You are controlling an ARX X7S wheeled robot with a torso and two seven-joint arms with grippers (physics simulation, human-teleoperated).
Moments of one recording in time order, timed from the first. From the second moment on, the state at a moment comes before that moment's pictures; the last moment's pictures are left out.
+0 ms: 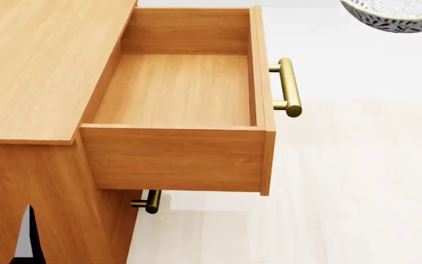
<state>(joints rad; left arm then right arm) 0.08 -0.42 0.24 0.76 -0.30 -0.30 -0.51 1.47 0.51 0.06 0.45 0.91 1.07 0.54</state>
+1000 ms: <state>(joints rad) 0.08 -0.43 0.23 0.76 -0.33 -0.28 -0.51 1.98 0.09 0.10 1.30 0.45 0.82 0.15</state>
